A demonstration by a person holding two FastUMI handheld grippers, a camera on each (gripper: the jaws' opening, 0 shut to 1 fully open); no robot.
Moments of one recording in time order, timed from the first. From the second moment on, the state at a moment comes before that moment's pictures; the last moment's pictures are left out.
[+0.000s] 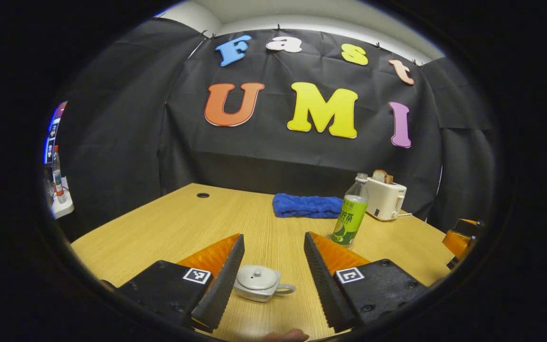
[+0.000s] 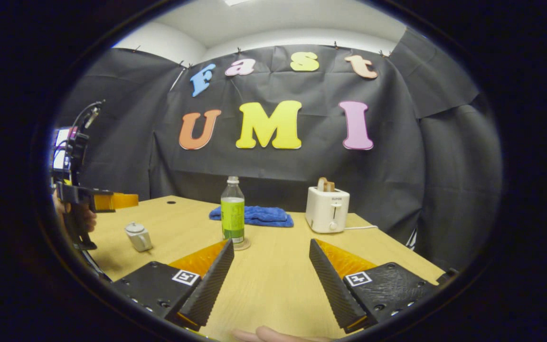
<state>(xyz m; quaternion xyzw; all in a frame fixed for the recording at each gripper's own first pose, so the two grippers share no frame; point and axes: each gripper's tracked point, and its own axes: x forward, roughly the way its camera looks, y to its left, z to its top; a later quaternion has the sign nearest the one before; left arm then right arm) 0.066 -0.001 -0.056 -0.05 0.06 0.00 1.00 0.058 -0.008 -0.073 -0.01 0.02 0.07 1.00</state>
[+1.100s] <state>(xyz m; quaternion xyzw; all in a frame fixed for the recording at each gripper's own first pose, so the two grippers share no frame) -0.020 -0.007 0.037 0.00 -0.03 0.00 1.00 0.002 -0.033 -0.003 -0.02 -0.01 0.04 1.00</state>
